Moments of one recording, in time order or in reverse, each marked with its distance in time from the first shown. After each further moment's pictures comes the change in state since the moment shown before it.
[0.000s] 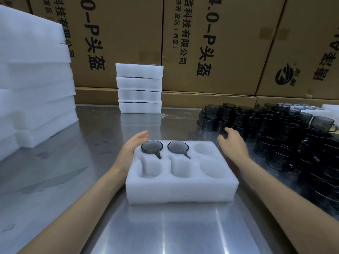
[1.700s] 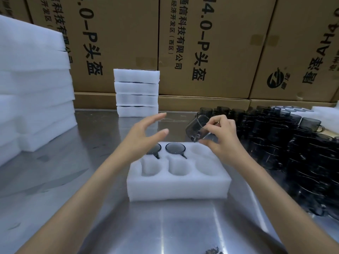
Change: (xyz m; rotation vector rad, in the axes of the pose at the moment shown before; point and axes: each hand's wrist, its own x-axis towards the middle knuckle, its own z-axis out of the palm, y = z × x) left_hand -0.013 0.050 0.031 0.800 -0.155 0.493; right_hand -0.060 -0.047 -0.049 0.007 0.072 -0.636
